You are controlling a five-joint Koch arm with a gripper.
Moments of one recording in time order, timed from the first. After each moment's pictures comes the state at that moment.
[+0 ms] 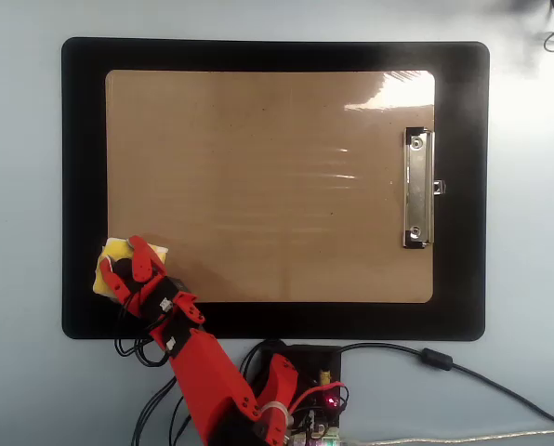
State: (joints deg) arm -57.2 86.8 132.5 -11.9 -107.1
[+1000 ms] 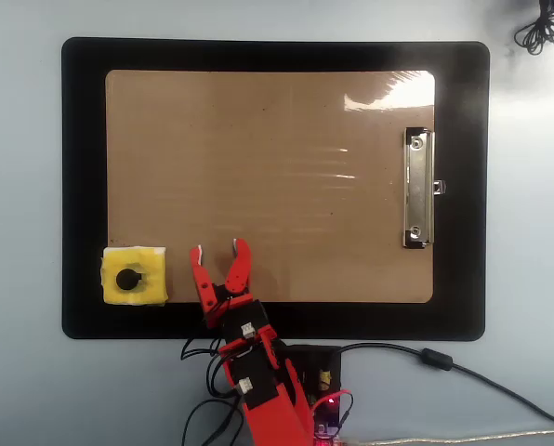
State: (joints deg) arm -26.1 132.4 144.4 22.8 -102.4
